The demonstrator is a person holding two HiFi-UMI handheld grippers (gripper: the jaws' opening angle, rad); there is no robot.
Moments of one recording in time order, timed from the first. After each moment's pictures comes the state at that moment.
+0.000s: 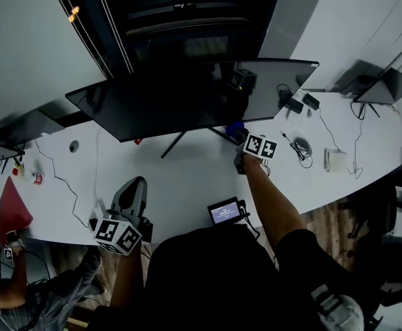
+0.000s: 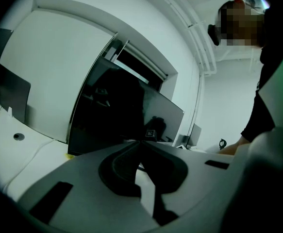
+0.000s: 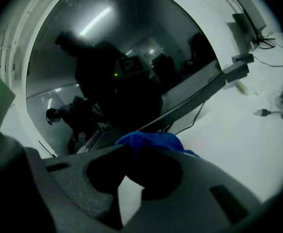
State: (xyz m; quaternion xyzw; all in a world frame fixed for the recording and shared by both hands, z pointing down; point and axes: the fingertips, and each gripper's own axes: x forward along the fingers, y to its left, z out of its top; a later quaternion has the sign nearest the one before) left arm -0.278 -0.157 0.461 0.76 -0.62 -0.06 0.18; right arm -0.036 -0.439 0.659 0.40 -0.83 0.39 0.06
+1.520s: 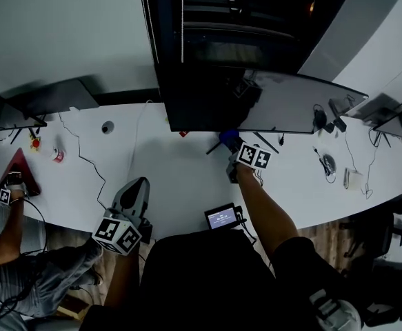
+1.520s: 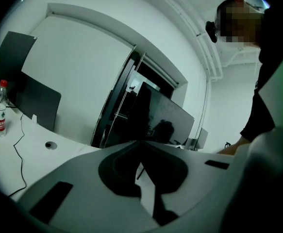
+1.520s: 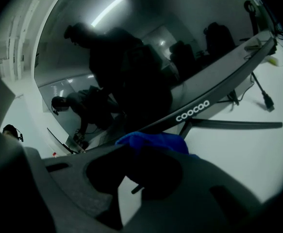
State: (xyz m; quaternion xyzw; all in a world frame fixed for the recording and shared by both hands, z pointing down) left arm -0.432 -0.078 0.469 0.74 -0.65 -0.07 0.19; right arm -0.249 -0.356 0.658 0.34 -0.85 0.39 0.09
